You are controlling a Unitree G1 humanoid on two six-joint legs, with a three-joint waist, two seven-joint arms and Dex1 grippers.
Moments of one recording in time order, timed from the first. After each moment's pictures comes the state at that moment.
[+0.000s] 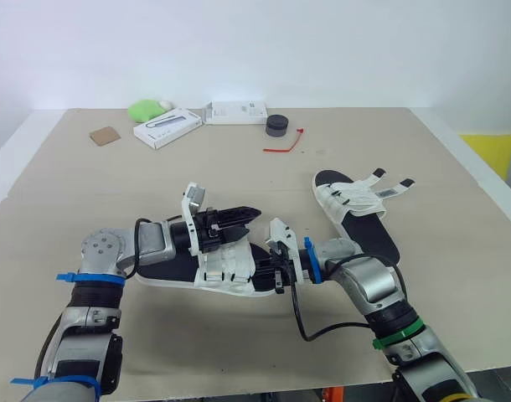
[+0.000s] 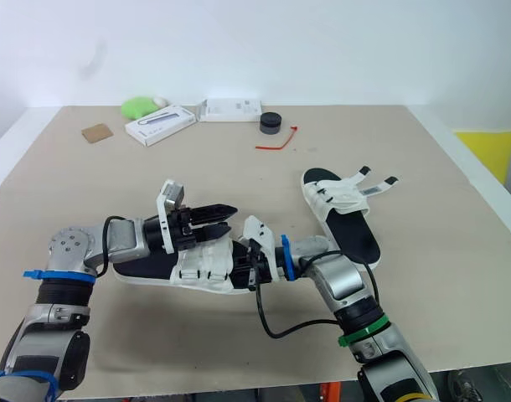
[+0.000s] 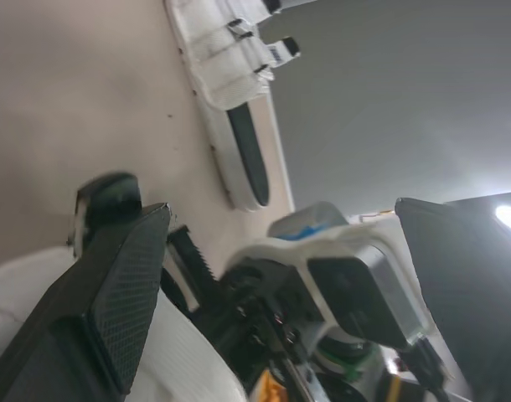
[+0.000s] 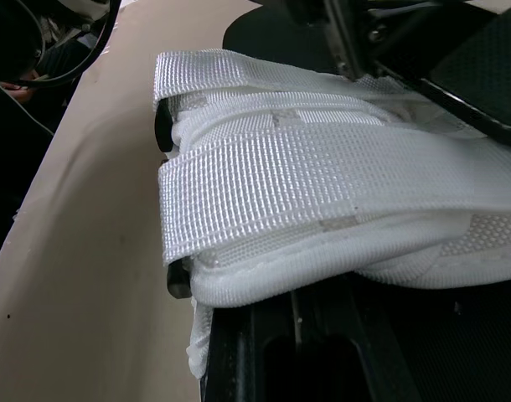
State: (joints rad) left arm -0.63 0.38 0.10 0.29 -1.63 1.27 -0.02; right arm -0.49 -0.39 0.34 0.02 0.31 0.59 1.14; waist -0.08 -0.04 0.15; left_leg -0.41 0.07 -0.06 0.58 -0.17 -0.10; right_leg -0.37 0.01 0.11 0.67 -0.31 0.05
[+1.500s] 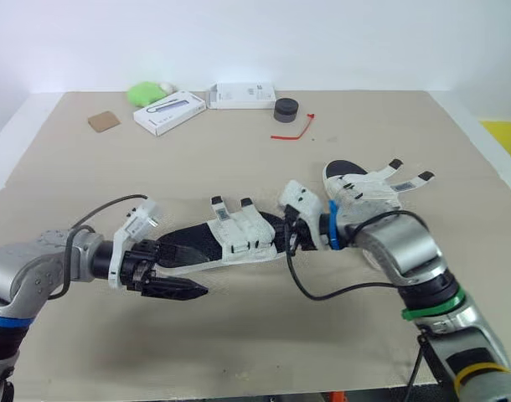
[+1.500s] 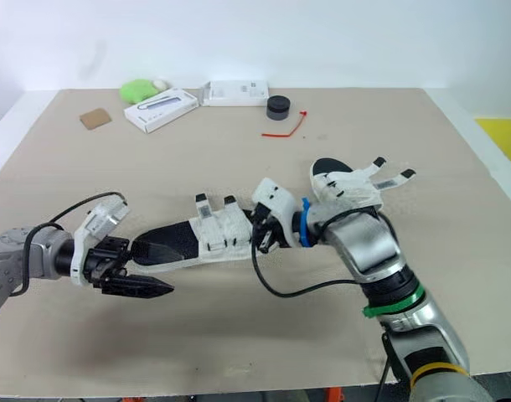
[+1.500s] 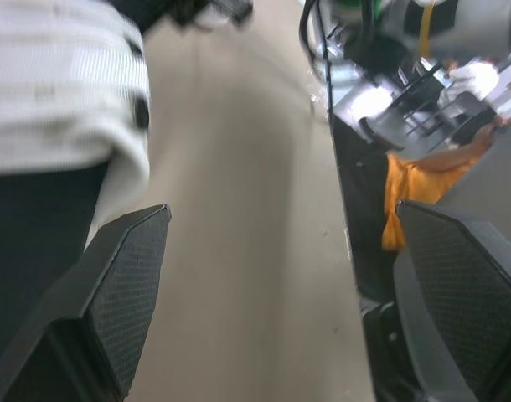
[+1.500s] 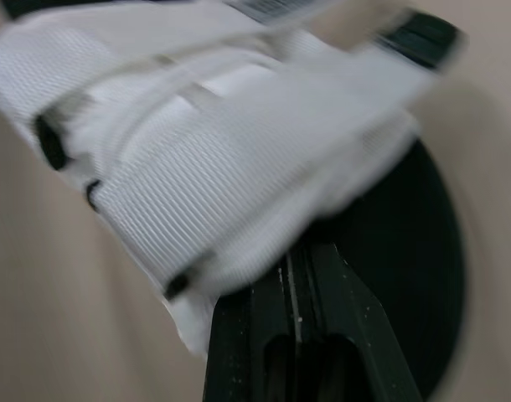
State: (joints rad) left arm -0.32 0.92 0.01 -0.31 -0.91 0.91 -1.23; right arm -0.73 -0.61 0.32 -0.24 0.27 1.04 0.88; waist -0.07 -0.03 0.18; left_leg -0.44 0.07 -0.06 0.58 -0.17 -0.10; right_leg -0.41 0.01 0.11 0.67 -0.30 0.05
